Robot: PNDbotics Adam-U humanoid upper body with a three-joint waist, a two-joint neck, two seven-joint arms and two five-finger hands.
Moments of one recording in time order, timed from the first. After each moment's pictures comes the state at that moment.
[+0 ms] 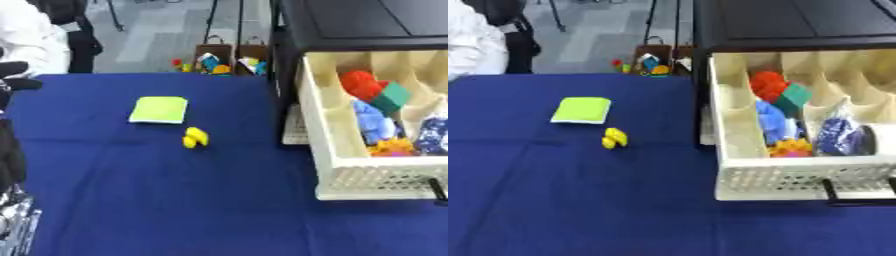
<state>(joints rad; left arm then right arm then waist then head) -0.28 0.37 0.18 -1.98 -0.09 -0.47 0.25 -0.54 -0.27 -0.20 -1.99 0.61 -0.48 -0.74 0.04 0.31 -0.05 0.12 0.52</state>
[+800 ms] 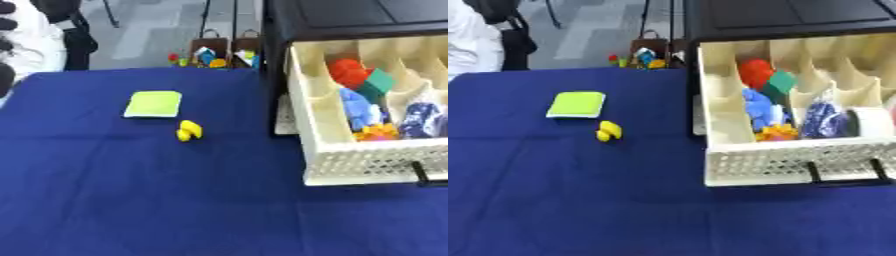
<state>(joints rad) -0.20 0.89 0.16 -1.99 -0.25 -0.05 0.14 -0.53 -0.29 -0.17 -1.99 0.59 -0.49 -0.71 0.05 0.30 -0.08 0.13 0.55</state>
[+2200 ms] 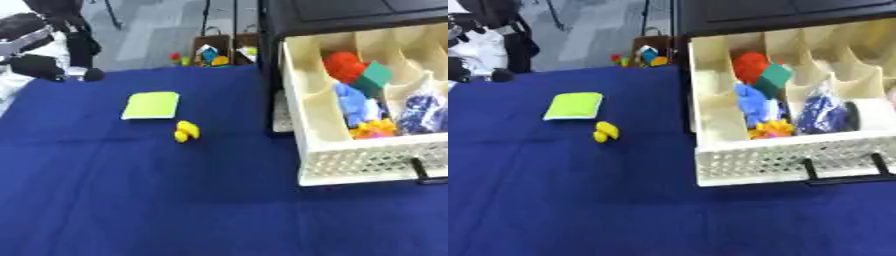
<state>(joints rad) -0.70 1.00 -0.03 -1.33 -0.63 -0.08 -0.41 -0.54 -0.31 -0.14 -1.99 0.56 -0.52 -0.67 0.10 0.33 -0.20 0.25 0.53</state>
